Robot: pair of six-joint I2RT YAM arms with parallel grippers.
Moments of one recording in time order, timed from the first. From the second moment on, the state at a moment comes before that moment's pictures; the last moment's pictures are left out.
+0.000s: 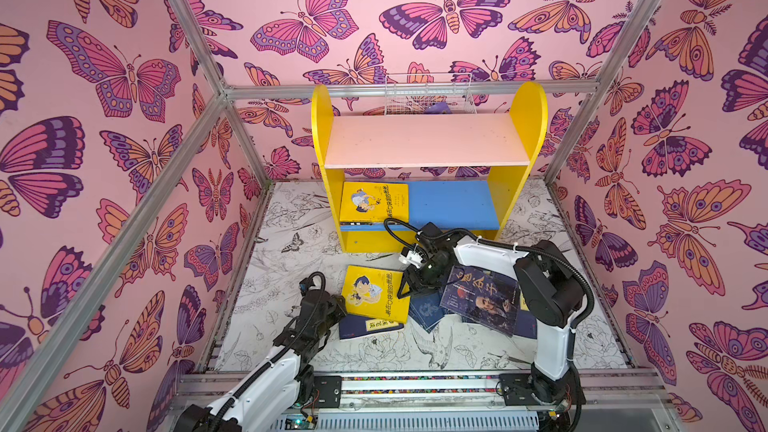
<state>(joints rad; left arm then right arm) -0.33 0.80 0.09 0.00 -0.02 -0.86 0.69 1.95 1.29 -0.64 -0.71 0.39</state>
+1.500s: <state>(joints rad) -0.34 0.53 0.21 0.01 0.33 -1.11 0.49 1.50 0.96 -0.12 -0.98 0.60</state>
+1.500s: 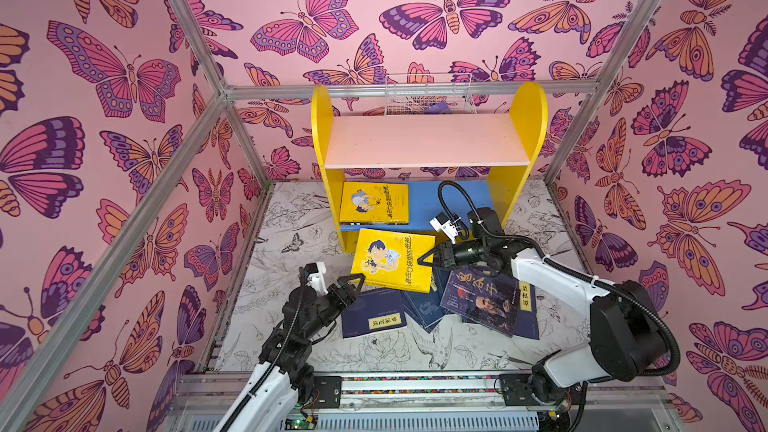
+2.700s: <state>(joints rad) -0.33 0.55 0.16 0.59 0.33 -1.10 0.43 1.33 0.69 0.35 -0.98 0.88</state>
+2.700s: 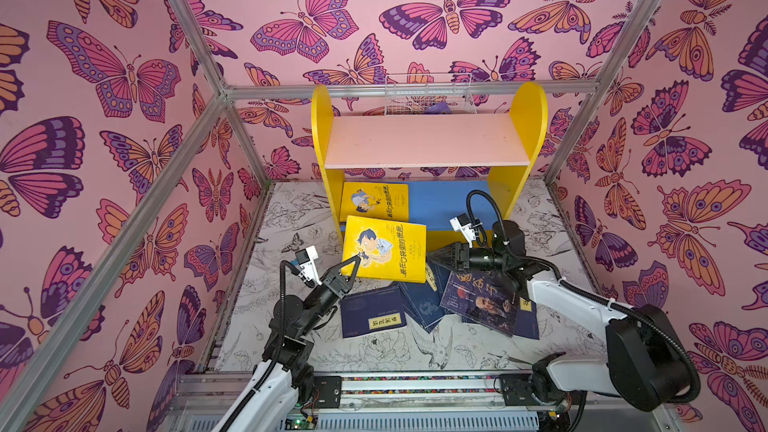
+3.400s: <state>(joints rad) -0.33 0.81 0.16 0.99 0.26 -1.14 0.49 1.48 0.73 0.59 -0.98 1.03</state>
